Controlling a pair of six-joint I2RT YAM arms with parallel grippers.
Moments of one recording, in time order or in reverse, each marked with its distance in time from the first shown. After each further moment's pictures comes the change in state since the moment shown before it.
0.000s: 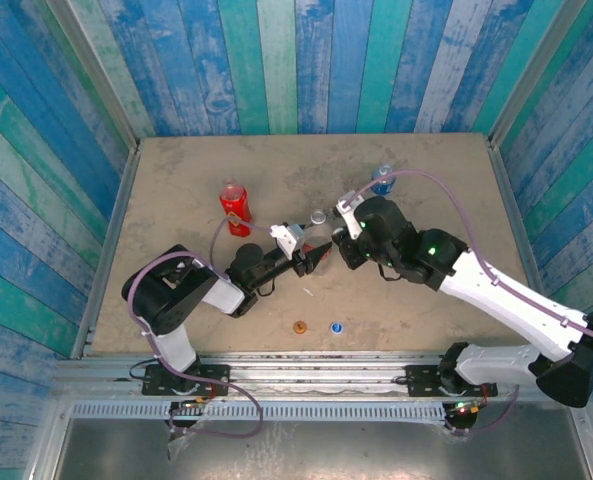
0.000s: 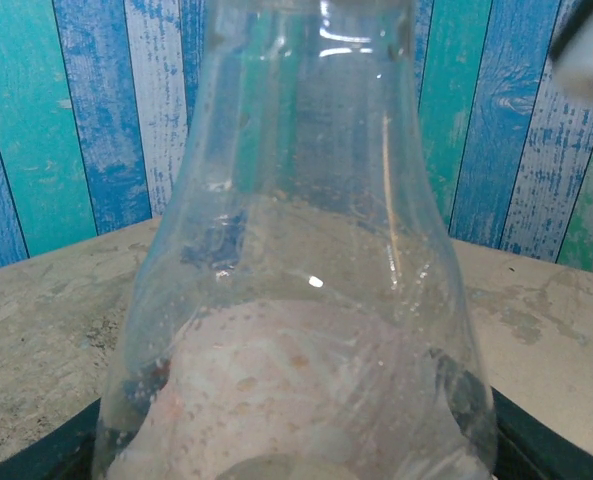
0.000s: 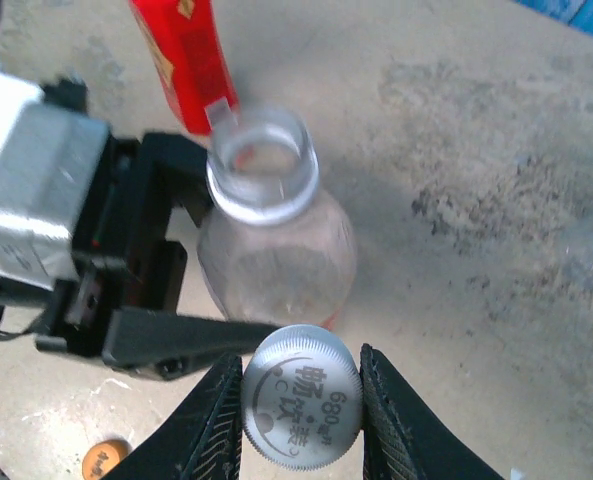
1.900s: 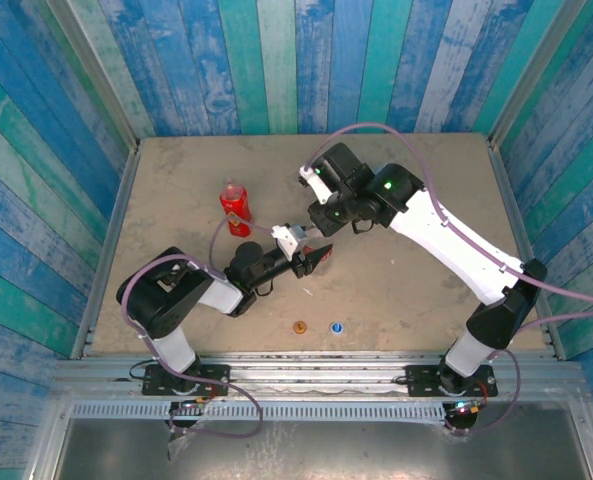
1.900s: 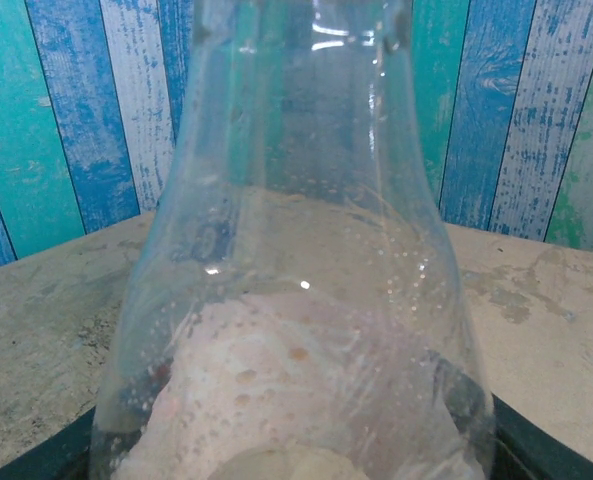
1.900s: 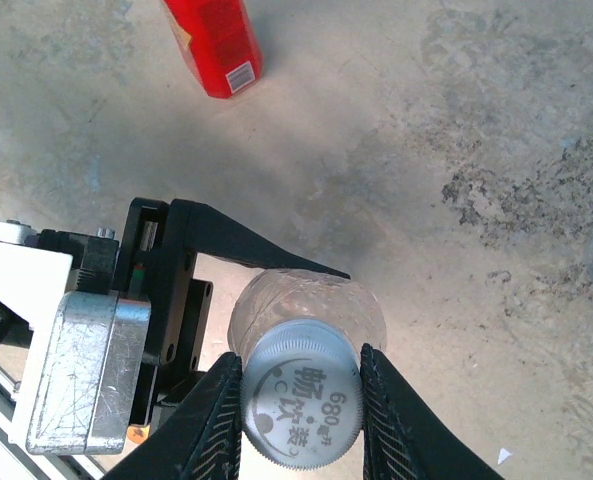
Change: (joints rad) left arm 0.005 -0.034 -0.001 -0.063 0.044 0.037; right arm -0.045 0.444 0.634 -0.475 -0.111 -0.005
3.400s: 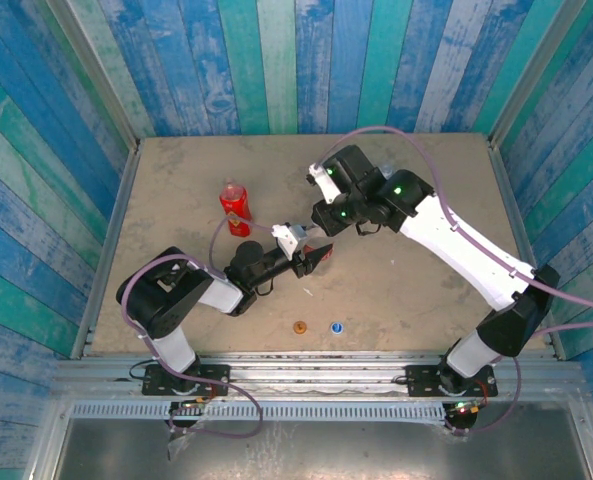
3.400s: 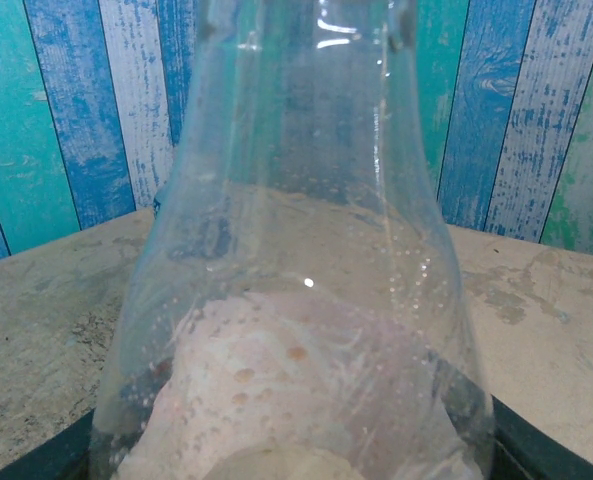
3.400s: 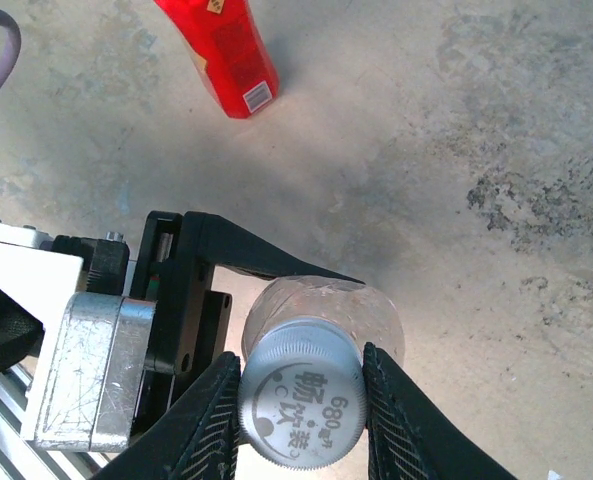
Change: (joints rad) left arm 0.002 0.000 0.006 -0.013 0.007 -0.016; right arm -0.031 -0.074 -0.127 0.127 -0.074 0.031
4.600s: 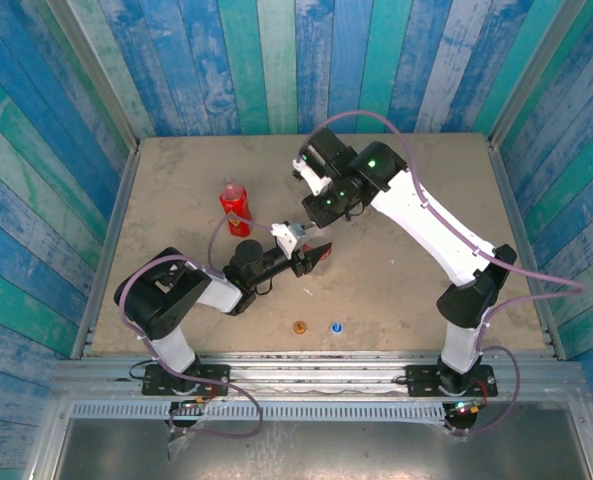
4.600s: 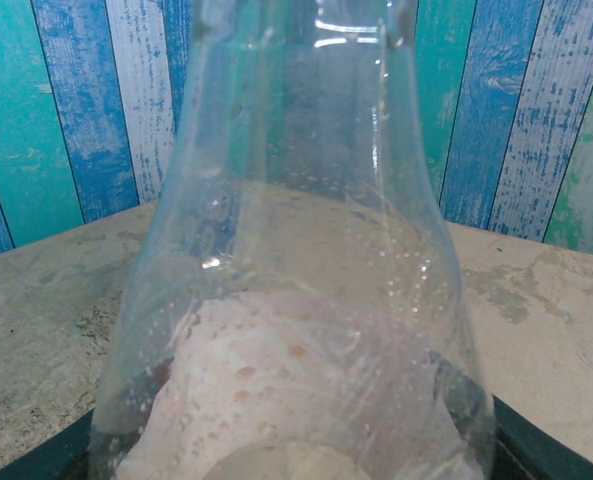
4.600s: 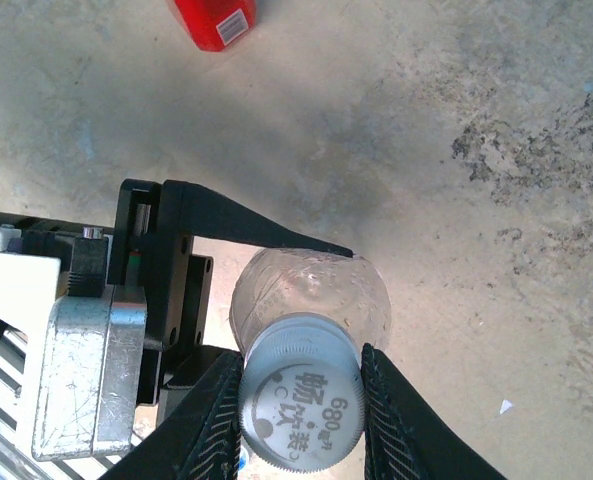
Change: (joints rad) left arm 0.008 -0.012 0.002 -0.024 0.002 -0.003; right arm 0.021 0.266 0.427 -0.377 0.044 -0.004
